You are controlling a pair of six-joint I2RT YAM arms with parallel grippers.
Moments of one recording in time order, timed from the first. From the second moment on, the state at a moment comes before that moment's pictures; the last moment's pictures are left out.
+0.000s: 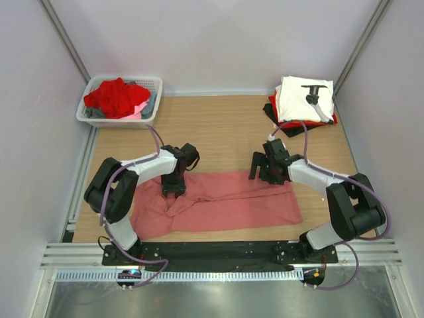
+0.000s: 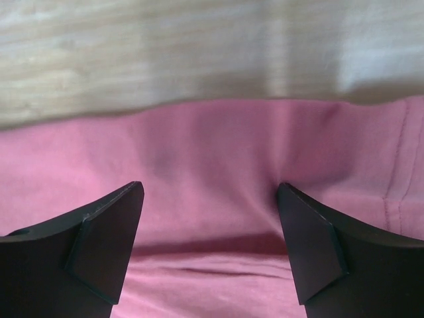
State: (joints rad) left arm -0.60 1.73 1.04 -0.89 -0.29 -0.76; right arm 0.39 1.50 0.78 -0.33 0.02 0.55
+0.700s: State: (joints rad) left arm -0.59 2.56 2.46 -0.95 -0.03 -0.38; right arm 1.18 1.32 0.84 -0.38 -0.06 0.98
